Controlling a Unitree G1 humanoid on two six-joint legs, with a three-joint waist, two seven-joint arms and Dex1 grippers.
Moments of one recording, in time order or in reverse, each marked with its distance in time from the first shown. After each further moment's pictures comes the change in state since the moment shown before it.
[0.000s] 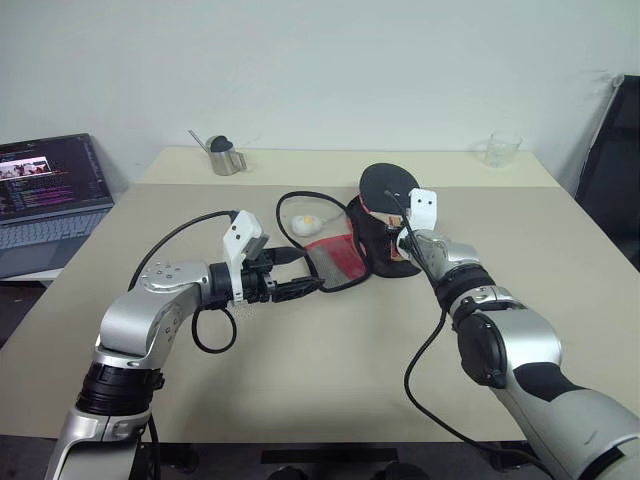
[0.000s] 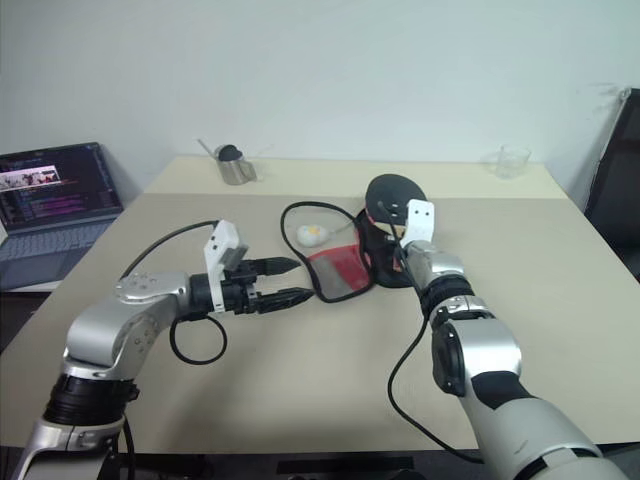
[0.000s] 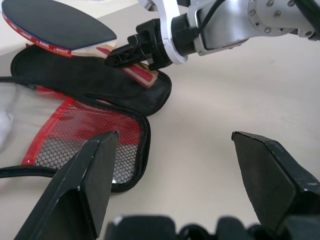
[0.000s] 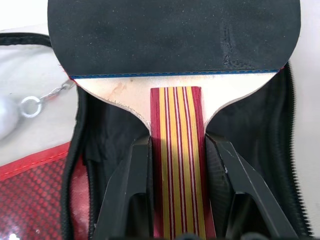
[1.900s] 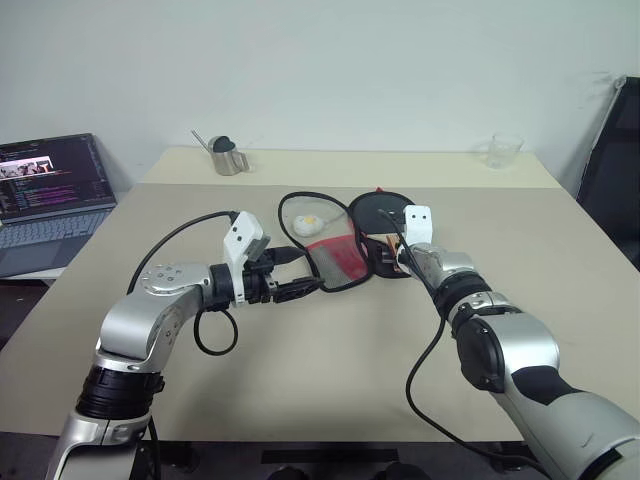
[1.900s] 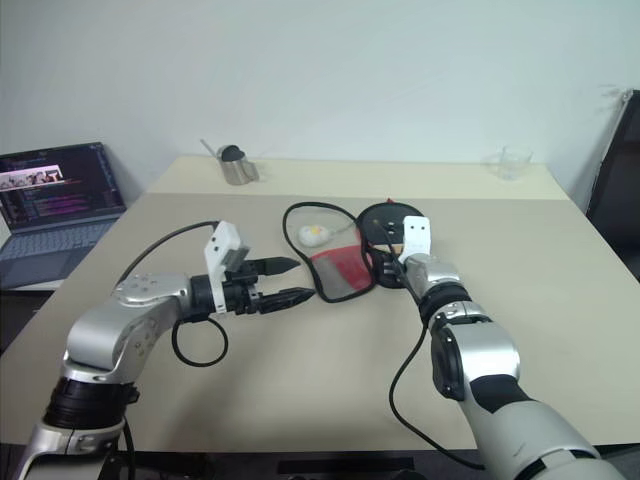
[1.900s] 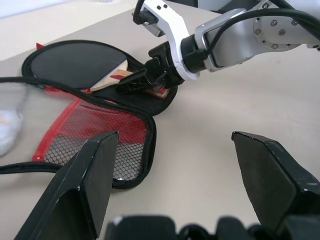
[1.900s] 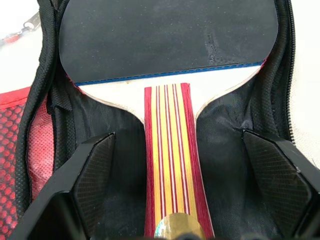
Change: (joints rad) left arm 0.005 -0.004 -0.004 0.006 0.022 -0.024 0.040; right arm 0.023 -0.001 0.029 0.023 -0.066 0.059 0.012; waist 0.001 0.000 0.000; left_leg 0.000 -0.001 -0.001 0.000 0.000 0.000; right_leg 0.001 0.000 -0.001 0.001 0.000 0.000
